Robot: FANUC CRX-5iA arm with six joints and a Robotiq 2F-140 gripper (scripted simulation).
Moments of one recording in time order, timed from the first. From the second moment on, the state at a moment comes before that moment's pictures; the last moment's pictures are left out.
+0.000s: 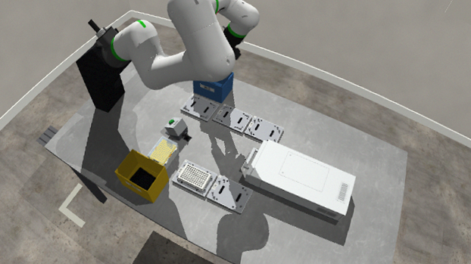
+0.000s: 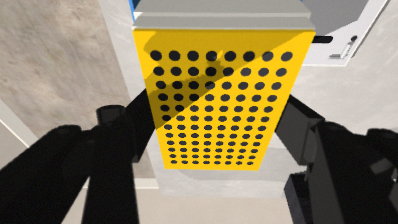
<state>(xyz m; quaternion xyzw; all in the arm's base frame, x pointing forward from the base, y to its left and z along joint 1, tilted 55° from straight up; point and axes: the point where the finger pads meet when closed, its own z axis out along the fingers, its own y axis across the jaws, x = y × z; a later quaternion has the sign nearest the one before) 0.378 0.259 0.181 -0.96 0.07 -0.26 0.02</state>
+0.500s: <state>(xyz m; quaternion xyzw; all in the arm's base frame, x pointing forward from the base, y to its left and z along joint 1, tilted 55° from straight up) 0.390 0.259 0.173 -0.96 0.07 -0.26 0.02</state>
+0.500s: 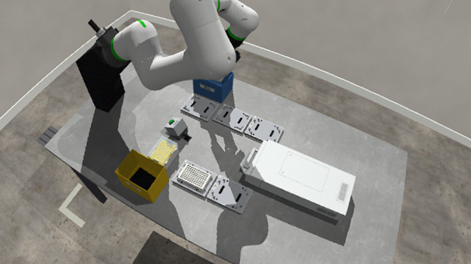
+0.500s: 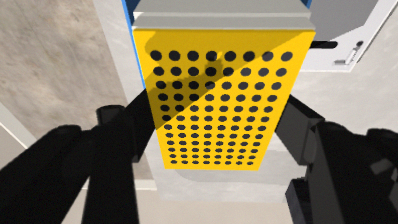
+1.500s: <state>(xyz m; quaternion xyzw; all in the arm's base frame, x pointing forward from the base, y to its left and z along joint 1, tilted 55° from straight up) 0.418 0.257 0.152 -0.96 0.07 -0.26 0.02</state>
